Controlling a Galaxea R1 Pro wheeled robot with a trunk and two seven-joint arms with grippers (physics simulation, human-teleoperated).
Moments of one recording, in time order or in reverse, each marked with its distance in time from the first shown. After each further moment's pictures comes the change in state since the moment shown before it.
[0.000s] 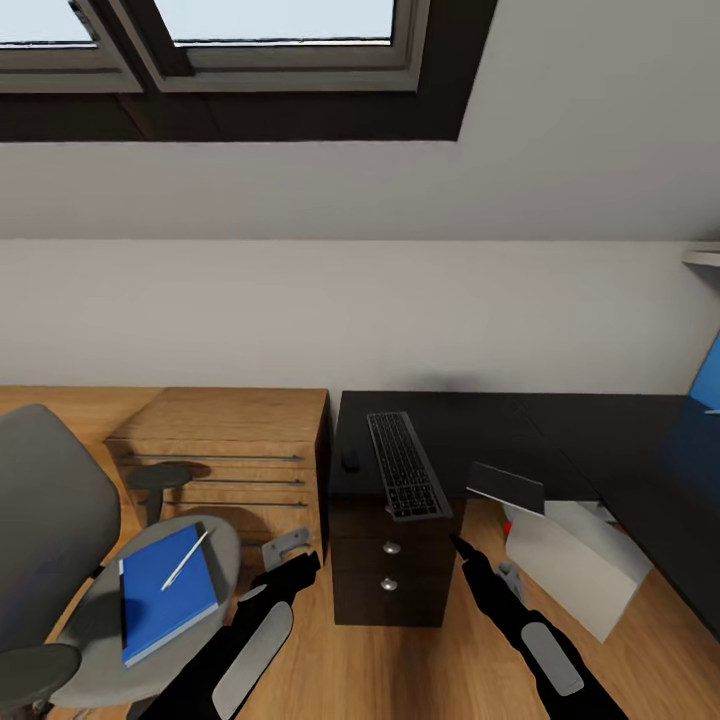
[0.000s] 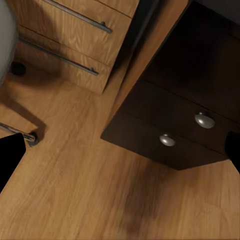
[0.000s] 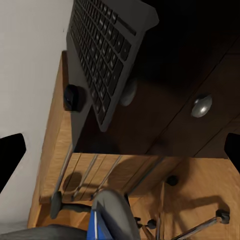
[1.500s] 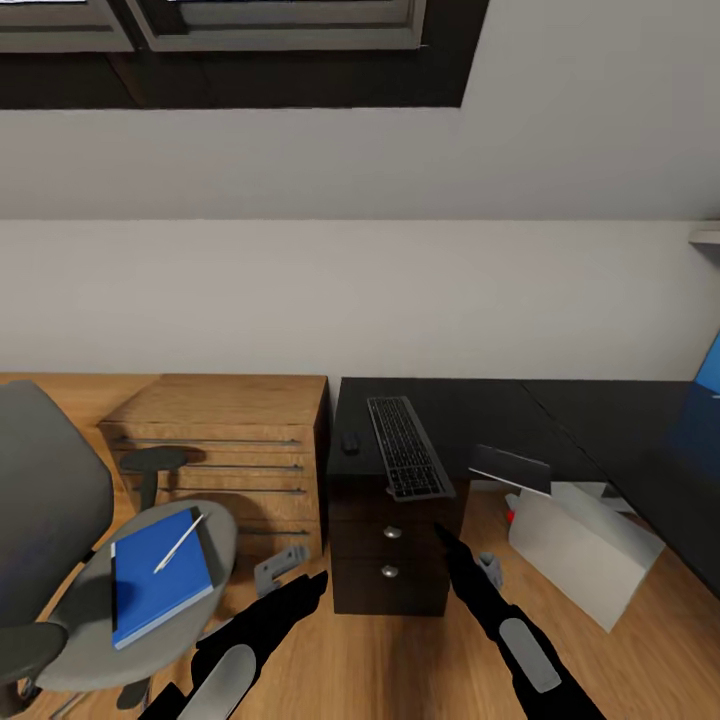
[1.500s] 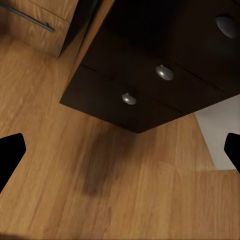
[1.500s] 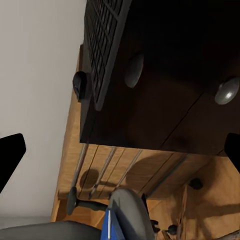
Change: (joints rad) left arm 0.186 0.127 -0.050 -0.445 0.218 0.121 0.051; right arm -0.001 0.068 0.002 -0.020 -0.011 -0.034 0.076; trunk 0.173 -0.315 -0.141
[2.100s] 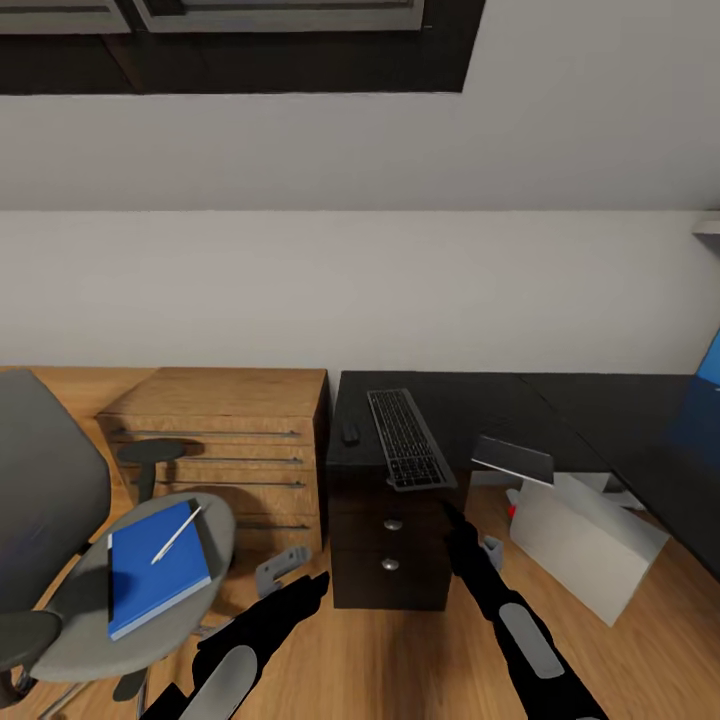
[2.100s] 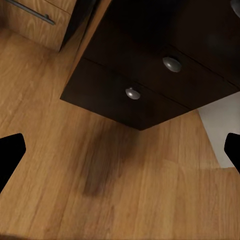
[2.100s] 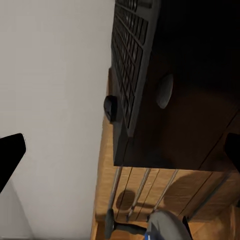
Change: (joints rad) left arm 0.000 -0.002 -0.005 0.000 0.000 0.000 0.000; right arm 0.000 0.014 0.004 -0.085 -0.171 0.001 0.003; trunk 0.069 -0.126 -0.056
